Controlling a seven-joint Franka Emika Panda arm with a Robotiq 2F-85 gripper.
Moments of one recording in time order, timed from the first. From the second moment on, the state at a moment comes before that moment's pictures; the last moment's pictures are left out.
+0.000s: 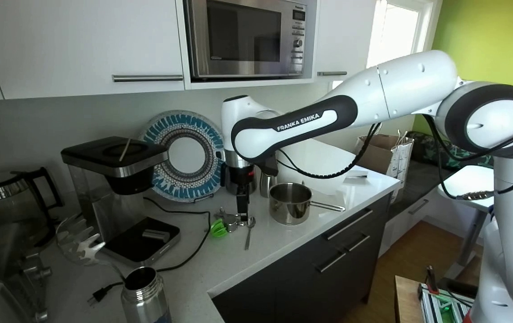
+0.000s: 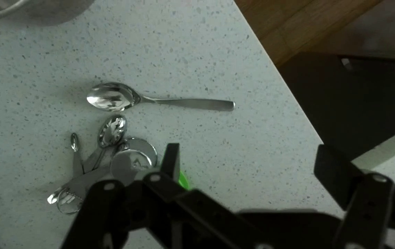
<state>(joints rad) -0.03 0.25 0.04 -1.68 -0.07 1.92 -0.42</state>
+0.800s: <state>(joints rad) 0.04 0.34 0.05 -1.69 -0.02 2.50 -0.04</state>
